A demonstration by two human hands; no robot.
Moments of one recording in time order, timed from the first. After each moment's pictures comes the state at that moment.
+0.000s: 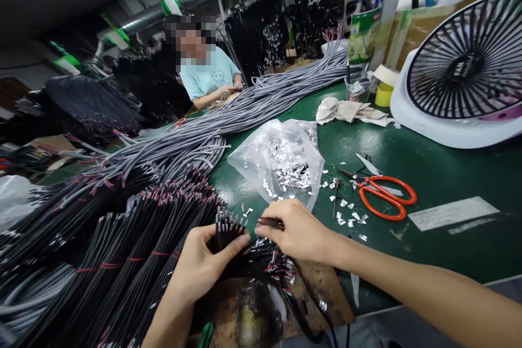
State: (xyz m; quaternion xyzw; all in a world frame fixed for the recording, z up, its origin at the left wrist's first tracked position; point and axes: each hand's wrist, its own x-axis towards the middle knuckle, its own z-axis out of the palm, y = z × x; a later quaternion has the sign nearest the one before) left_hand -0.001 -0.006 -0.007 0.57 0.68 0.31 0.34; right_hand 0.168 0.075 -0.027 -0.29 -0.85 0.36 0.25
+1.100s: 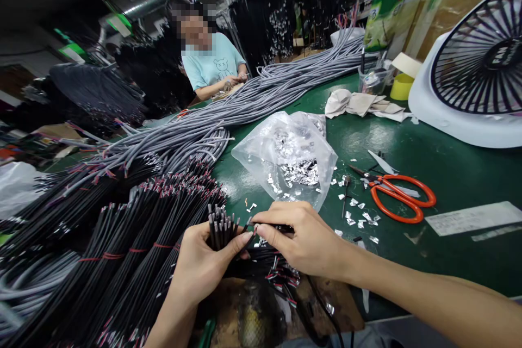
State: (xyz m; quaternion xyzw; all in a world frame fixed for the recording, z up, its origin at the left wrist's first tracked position) left_hand 0.005 -0.008 -0.008 0.50 0.68 0.40 0.37; right_hand 0.169 0.064 -0.027 -0.23 -0.82 0.41 0.34
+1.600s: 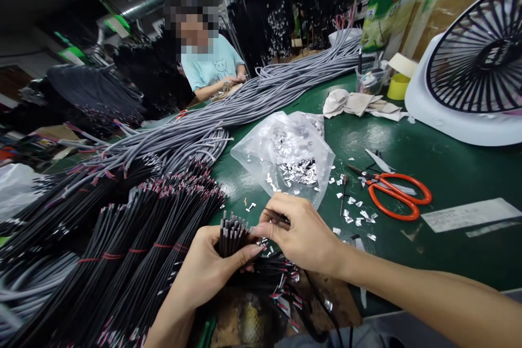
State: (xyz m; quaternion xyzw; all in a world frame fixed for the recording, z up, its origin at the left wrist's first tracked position) left_hand 0.007 -0.009 -0.005 0.53 0.65 0.35 0.43; right_hand 0.163 0.062 -0.026 -0.29 -0.73 0.51 0.34
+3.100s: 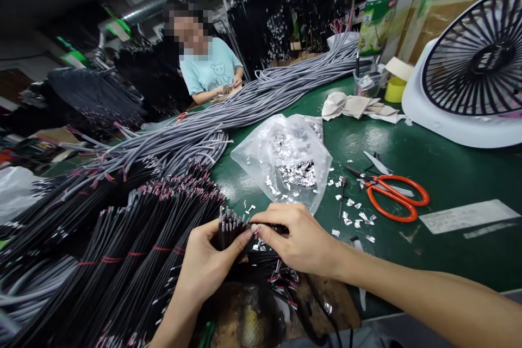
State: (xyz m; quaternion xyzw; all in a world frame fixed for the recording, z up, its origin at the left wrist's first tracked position) left_hand 0.008 -0.006 -0.013 0.51 0.67 0.41 0.34; right_hand 0.164 0.063 -0.035 -0.24 -0.81 0.40 0.36
